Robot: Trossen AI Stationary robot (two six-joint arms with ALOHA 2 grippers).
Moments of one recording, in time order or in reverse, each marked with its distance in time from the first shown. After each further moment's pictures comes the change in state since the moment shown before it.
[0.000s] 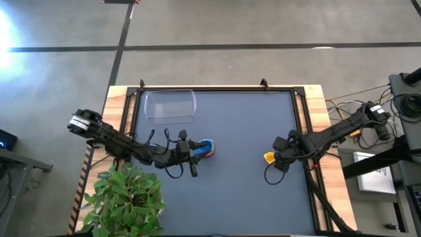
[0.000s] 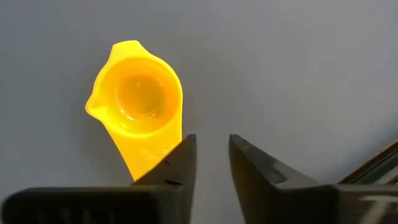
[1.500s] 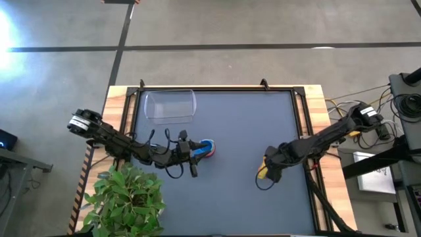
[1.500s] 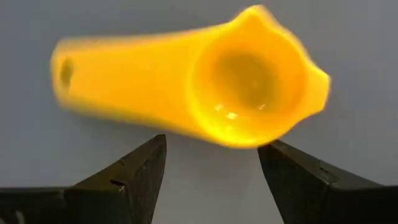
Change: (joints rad) left arm 0.000 0.000 0.000 -0.014 0.009 -0.004; right arm 0.000 0.208 -0.021 0.333 -0.267 0.106
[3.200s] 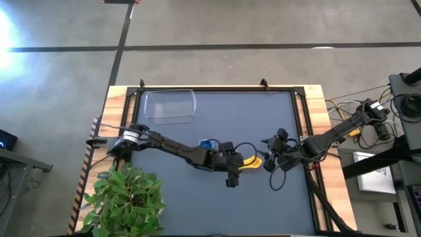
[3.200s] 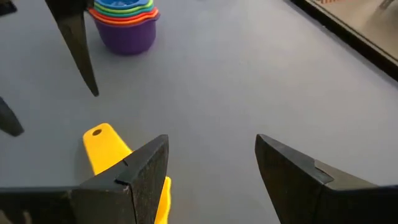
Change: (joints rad) left arm 0.119 0.644 0.990 -1.085 0.334 -0.077; right arm 0.105 -0.288 -0.098 0.298 0.742 -0.316
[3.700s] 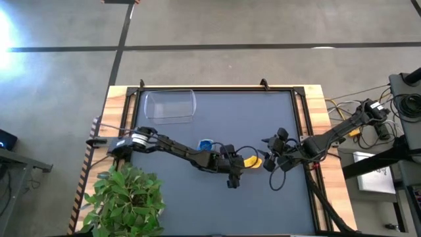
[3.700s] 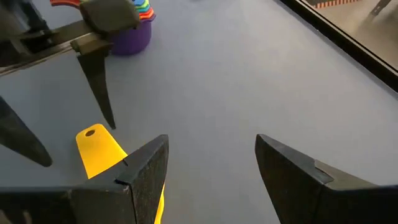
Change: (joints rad) left arm 0.010 0.105 -0.001 0.070 0.008 -0.006; right arm 0.000 0.002 -0.002 -0.003 0.015 -0.008
